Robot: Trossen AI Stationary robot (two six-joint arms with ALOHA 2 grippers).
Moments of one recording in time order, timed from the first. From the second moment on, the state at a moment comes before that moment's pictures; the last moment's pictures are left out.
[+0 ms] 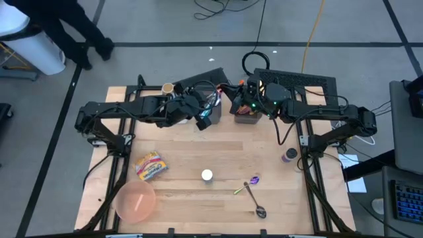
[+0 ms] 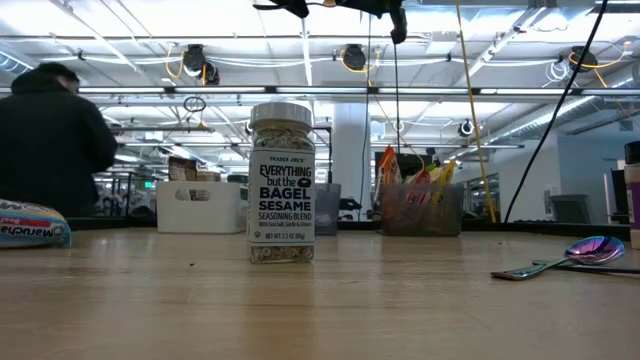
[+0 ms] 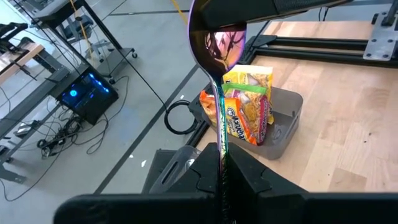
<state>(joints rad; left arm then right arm) -0.01 1.58 1.71 -0.75 -0.68 -0.07 -0.18 1.33 1.13 0.31 0.29 0.47</state>
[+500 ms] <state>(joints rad) -0.01 1.58 1.71 -0.75 -0.61 -0.15 -0.21 1.33 1.13 0.36 0.23 0.45</state>
